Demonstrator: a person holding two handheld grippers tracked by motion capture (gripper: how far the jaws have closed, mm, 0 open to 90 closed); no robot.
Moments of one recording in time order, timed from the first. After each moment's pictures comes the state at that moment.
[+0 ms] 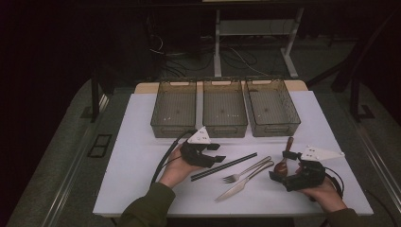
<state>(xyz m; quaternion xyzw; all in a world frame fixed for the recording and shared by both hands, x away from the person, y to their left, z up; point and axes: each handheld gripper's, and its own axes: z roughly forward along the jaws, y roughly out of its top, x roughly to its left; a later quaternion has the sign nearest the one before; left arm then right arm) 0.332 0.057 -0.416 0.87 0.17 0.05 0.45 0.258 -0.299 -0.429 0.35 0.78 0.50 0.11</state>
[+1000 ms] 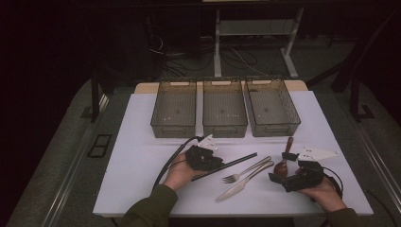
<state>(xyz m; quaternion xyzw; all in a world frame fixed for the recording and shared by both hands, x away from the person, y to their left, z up) 0.332 0.045 -0.441 0.91 0.17 0.00 0.39 0.261 -0.298 -0.433 0.35 0.80 0.48 0.10</state>
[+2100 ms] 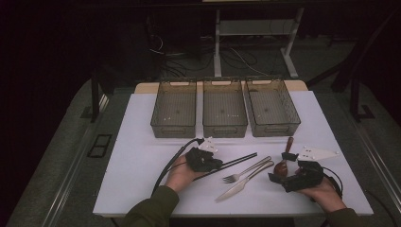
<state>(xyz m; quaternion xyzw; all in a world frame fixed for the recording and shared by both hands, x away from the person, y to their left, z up) 0.330 0.045 -0.451 0.90 0.18 0.02 0.39 0.261 -0.297 -0.434 0.35 0.80 0.48 0.10</state>
